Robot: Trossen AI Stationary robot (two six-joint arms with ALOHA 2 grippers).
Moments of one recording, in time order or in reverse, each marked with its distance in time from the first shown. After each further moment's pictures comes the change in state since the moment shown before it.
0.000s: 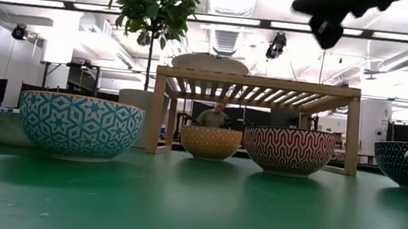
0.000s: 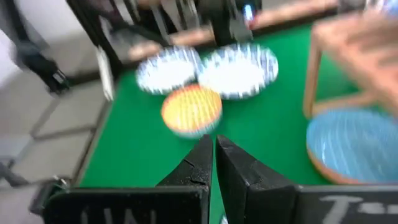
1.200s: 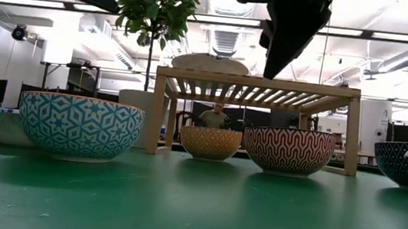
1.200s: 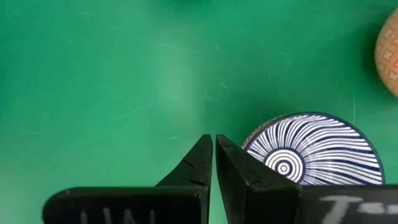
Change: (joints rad) left arm 0.000 -0.157 -0.319 0.089 -0.266 -0.089; right arm 0.108 0.741 0.743 -0.813 0.009 0.007
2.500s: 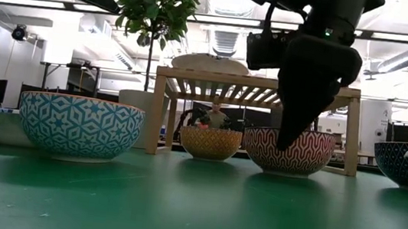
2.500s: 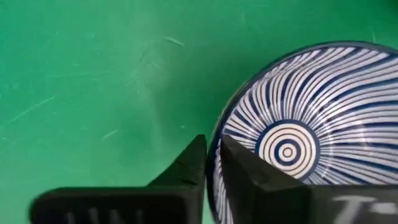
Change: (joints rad) left arm 0.000 0.000 -0.001 -0.001 -0.010 0.032; right arm -0.011 0.010 -0.291 0.236 0.087 0.133
